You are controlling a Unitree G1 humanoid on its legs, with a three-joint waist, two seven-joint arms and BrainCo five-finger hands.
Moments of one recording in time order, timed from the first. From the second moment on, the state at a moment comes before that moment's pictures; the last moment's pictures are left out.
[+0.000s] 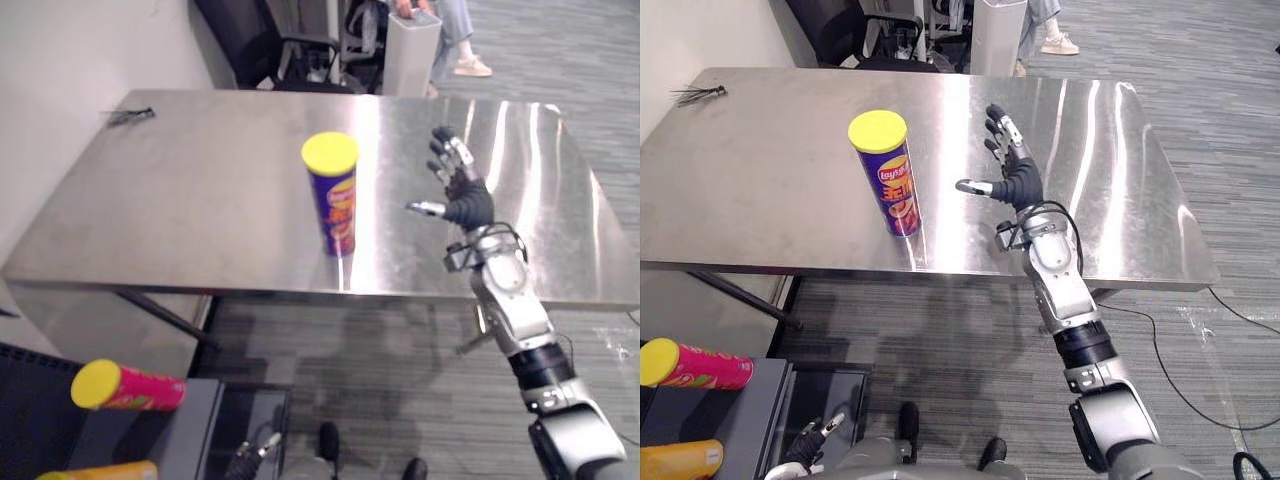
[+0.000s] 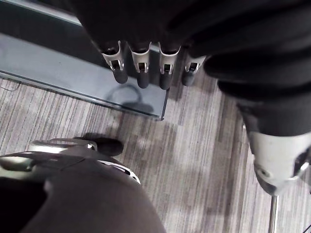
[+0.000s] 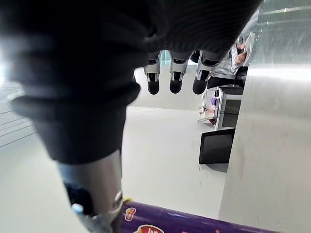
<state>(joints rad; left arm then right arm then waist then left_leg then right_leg) 0.15 0.12 0.14 1.01 -0.11 -0.16 0.00 -0.57 -0.32 0.18 0.16 0.29 -0.21 0.01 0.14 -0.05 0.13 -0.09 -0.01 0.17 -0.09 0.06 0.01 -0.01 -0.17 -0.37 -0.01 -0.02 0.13</state>
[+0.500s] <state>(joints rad) 0.14 0.12 0.15 0.99 -0.11 -0.16 0.02 -0.72 -0.27 0.30 0.29 0.29 -0.17 0.04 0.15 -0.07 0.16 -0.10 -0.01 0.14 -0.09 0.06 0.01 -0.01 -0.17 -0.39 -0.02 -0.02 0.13</state>
